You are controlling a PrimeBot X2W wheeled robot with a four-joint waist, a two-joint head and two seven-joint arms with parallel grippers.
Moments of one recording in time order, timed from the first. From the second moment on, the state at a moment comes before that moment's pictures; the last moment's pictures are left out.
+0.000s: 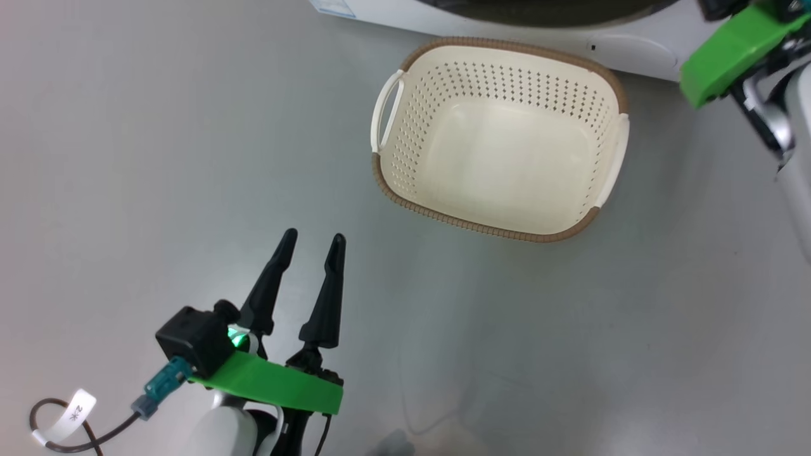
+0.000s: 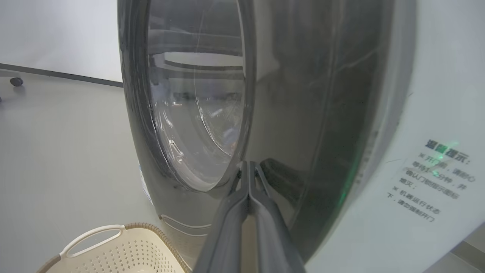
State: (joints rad) left arm -0.25 0.03 -0.33 0.06 -0.49 -0.13 -0.26; right arm -1.08 -0.43 0.38 0.53 0.11 0.13 -0.16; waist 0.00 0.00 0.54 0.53
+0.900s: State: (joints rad) left arm -0.27 0.02 -0.35 0.07 -0.52 -0.11 -0.26; right arm -1.18 -0.38 0.23 0.70 -0.01 0.14 -0.21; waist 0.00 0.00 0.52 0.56
